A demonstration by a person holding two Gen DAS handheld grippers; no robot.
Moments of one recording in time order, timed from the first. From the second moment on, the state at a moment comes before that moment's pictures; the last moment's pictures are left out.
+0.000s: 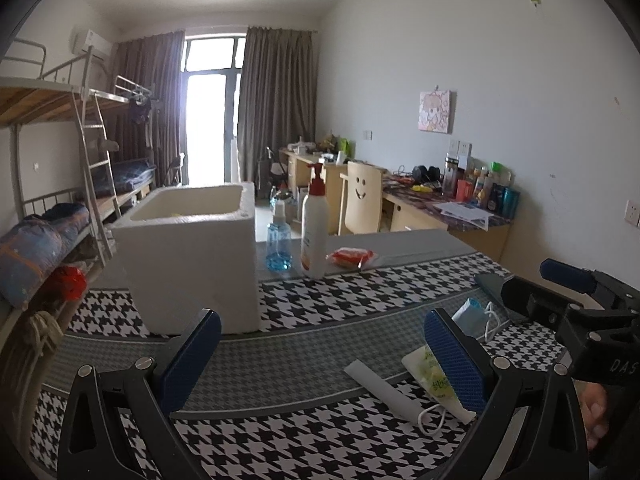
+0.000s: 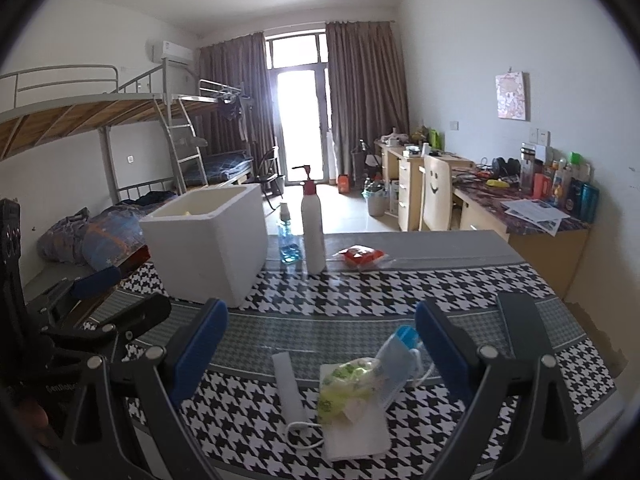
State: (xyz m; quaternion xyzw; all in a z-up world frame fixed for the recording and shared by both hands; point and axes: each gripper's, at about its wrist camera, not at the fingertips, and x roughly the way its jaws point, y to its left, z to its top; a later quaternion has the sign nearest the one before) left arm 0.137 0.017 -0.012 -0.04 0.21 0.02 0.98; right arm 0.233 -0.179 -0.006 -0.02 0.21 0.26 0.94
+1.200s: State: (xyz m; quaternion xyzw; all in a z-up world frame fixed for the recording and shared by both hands) left arm 0.180 -0.010 -0.059 -0.04 0.29 0.00 0.96; right arm 0.264 -0.213 -0.049 0.01 0.28 0.21 0.94
